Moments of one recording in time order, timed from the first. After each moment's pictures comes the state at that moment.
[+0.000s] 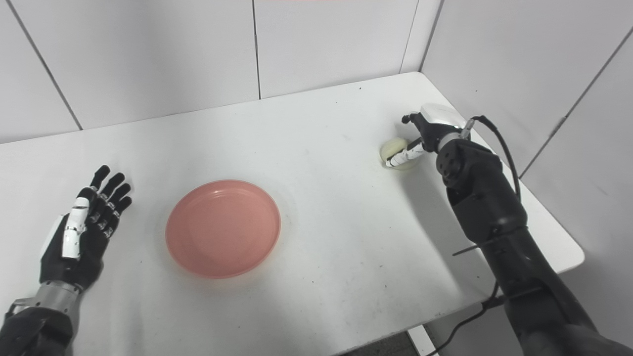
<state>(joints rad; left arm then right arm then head) -0.27 0.09 -0.03 0.23 -0.22 0.04 -0.31 -0.36 -0.69 -0.06 0.09 -0.87 0.46 0.55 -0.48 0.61</state>
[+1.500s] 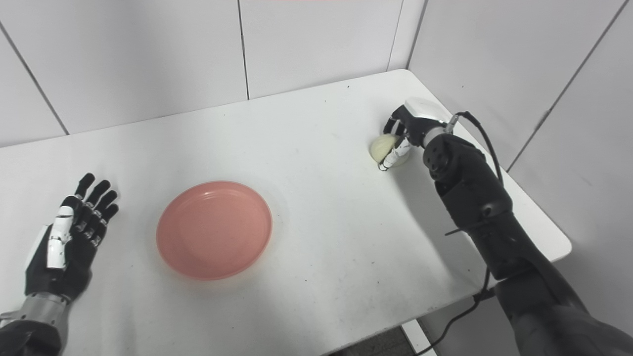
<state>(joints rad) -0.26 0.09 -0.04 0.21 -0.23 0.05 -0.31 -0.41 -0.72 0.02 0.24 -0.67 0.37 0.35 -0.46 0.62</state>
